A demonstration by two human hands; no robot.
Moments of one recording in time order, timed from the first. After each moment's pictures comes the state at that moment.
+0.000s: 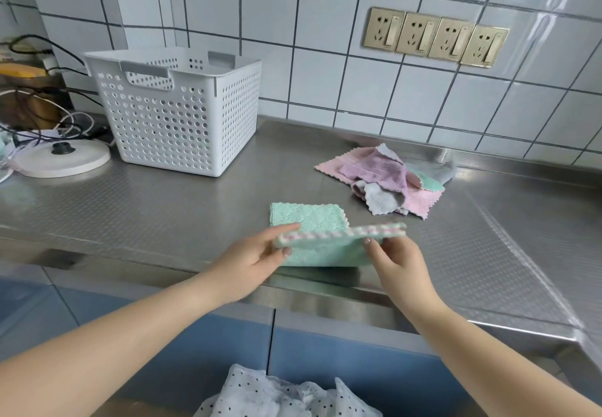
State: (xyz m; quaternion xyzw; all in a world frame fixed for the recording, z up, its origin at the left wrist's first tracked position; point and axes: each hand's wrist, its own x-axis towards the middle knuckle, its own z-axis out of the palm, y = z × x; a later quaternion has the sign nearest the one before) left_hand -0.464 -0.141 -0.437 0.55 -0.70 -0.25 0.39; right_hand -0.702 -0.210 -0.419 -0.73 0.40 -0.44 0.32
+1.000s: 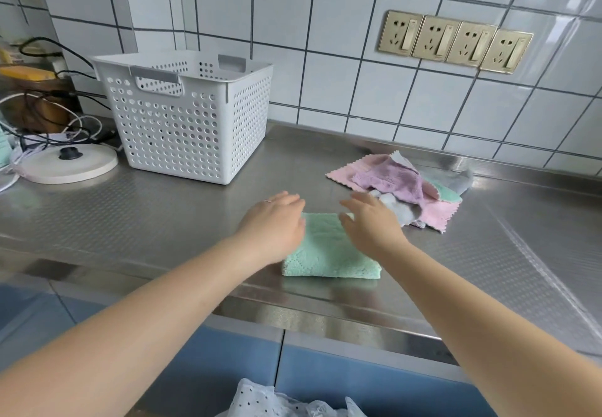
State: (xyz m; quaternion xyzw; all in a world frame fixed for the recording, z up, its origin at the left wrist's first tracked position) left_hand -0.462 -0.205 -0.390 0.71 -0.68 0.01 0.15; right_hand -0.626 -0.293 -0.393 -0.85 0.50 -0.15 0.04
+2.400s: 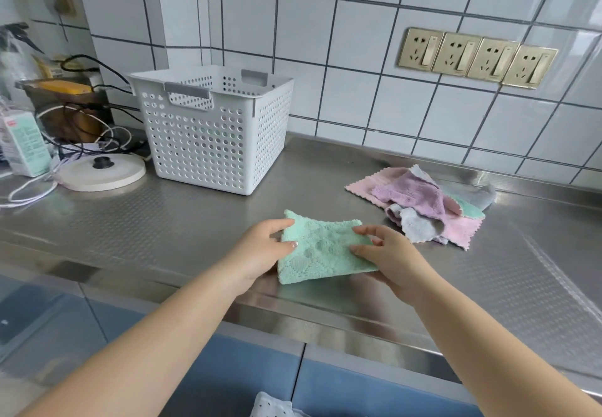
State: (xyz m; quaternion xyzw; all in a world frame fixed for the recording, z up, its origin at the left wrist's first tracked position) left_hand -0.430 -0.174 -0.411 0.63 -0.44 -0.40 0.50; right_hand -0.629 -0.260 -0.398 -0.61 0.48 -0.29 0.56
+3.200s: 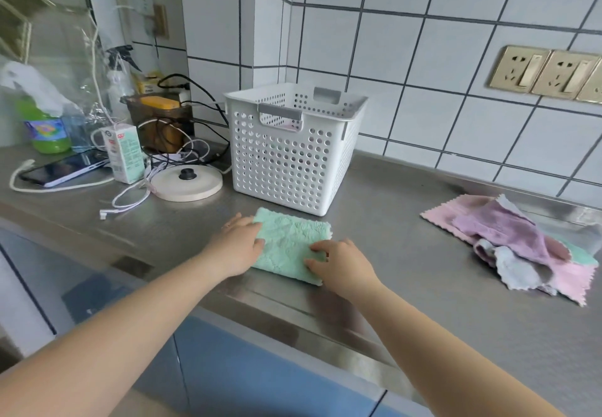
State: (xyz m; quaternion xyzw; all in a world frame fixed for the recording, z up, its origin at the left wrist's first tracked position) left_hand -0.255 -0.142 -0.423 0.83 -0.53 -0.07 0.16; right_hand -0.443 -0.225 -0.411 -0.86 0.43 -0.10 0.24
